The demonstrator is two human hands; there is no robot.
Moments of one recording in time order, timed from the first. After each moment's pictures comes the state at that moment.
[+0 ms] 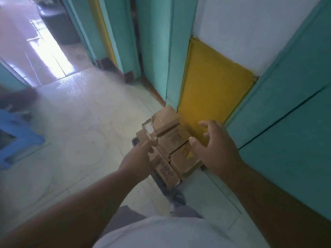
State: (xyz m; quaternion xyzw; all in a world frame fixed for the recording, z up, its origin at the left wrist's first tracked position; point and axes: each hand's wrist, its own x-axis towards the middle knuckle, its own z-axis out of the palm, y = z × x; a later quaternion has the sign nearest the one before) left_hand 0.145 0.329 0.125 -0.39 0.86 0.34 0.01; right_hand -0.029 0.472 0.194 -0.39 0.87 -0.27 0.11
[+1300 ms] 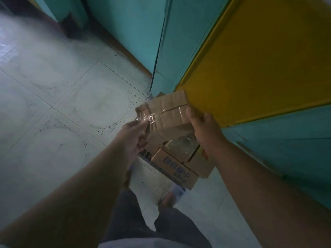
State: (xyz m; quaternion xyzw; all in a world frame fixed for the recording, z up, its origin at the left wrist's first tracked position) left_hand 0.008 0.036 -0.025 -0.53 0.35 0.77 0.11; right_hand -0.120 0.203 0.026 0.03 0.87 -0.36 0.34
